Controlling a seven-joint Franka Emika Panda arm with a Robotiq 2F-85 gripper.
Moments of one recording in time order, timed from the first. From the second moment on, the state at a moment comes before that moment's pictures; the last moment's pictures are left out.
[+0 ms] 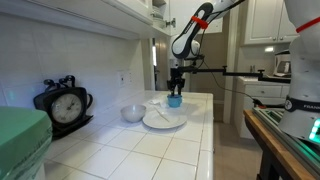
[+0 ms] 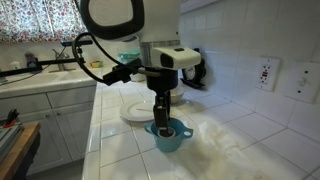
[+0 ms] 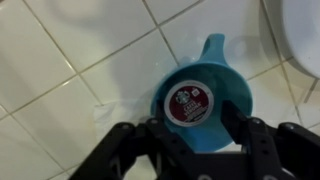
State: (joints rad) arm -0.21 0.33 -0.18 -2.16 0.10 2.52 0.17
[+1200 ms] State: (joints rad) arm -0.21 0.35 -0.18 -2.16 0.10 2.50 0.17
